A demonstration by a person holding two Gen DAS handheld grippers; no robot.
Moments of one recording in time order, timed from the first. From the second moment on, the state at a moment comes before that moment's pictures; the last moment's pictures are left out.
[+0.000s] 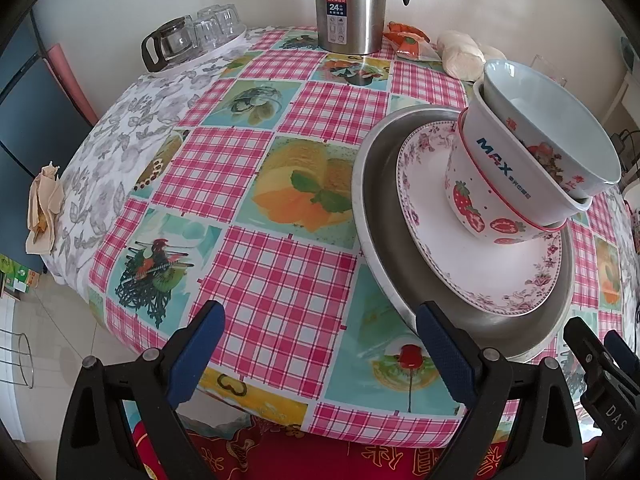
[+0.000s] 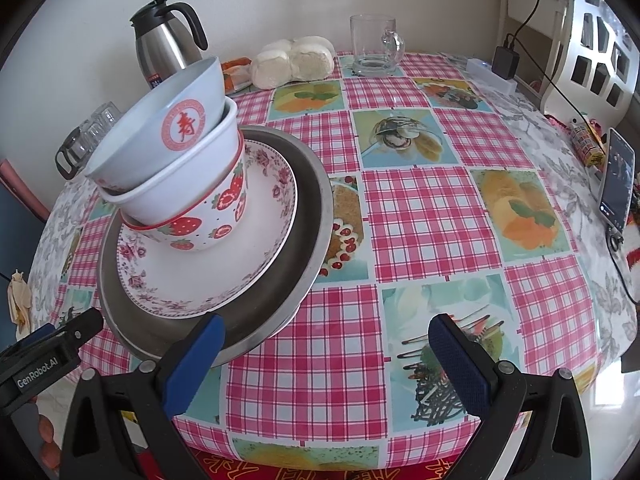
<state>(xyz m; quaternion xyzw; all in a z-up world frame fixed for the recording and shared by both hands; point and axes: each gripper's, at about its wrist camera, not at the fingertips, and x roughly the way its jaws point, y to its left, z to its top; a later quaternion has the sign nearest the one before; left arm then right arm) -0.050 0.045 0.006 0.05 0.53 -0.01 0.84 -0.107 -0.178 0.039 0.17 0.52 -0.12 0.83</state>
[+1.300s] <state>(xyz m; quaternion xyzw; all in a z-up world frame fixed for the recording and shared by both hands) -0.051 0.043 0.006 0.05 0.53 -0.01 0.84 -0.106 -0.178 0.034 0.17 0.52 -0.13 0.83</state>
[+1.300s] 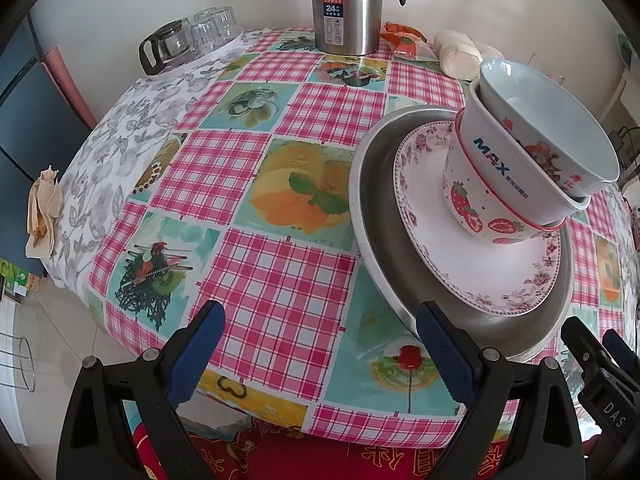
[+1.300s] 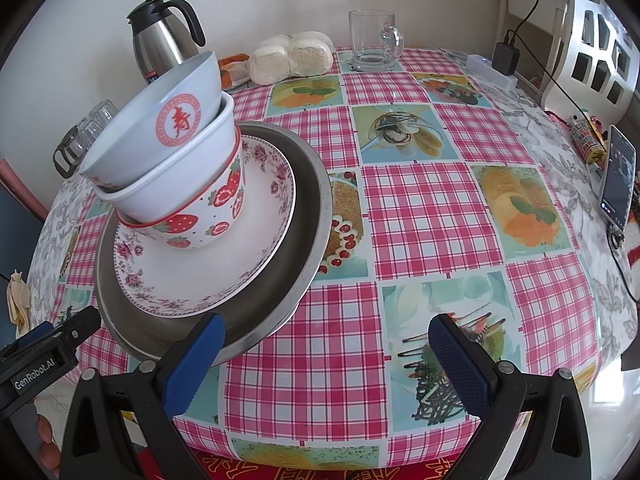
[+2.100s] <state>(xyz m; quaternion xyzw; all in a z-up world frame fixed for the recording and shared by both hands) -0.051 0.047 0.008 0.04 0.53 -0.01 0.85 -0.106 -0.178 0.034 0.17 0.52 -0.13 0.83</state>
